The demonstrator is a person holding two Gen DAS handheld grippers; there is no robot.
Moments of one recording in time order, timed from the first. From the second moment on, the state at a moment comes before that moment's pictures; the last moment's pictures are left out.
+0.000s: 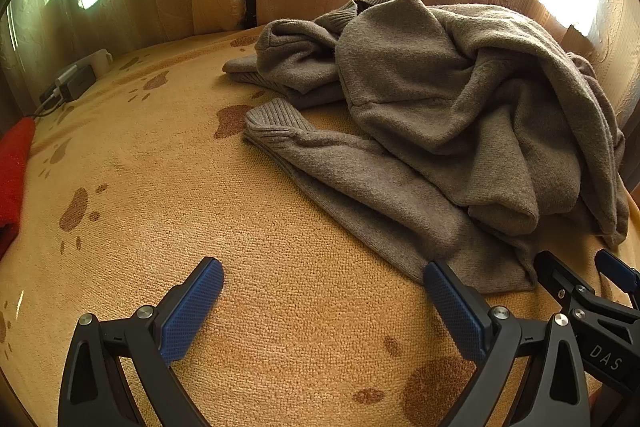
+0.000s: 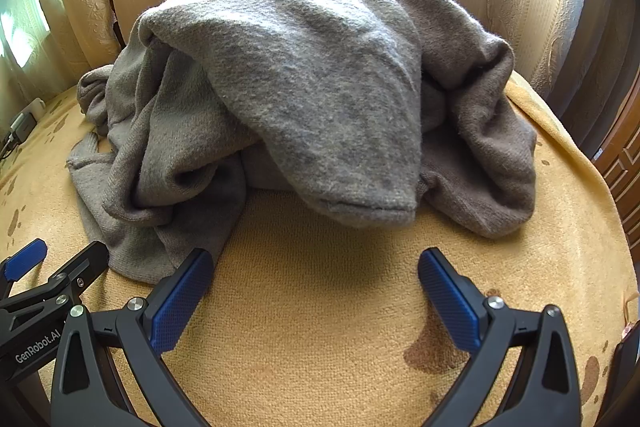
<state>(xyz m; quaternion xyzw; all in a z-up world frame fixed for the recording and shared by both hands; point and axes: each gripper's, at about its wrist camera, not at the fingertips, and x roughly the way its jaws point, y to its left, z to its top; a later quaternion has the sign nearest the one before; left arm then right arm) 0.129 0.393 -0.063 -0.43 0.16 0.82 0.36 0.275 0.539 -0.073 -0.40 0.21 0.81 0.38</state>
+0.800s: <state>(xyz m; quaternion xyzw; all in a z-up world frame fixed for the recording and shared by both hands) 0.128 0.392 -0.063 -0.43 0.16 0.82 0.36 0.276 0.538 -0.071 -0.40 0.21 0.81 0.38</state>
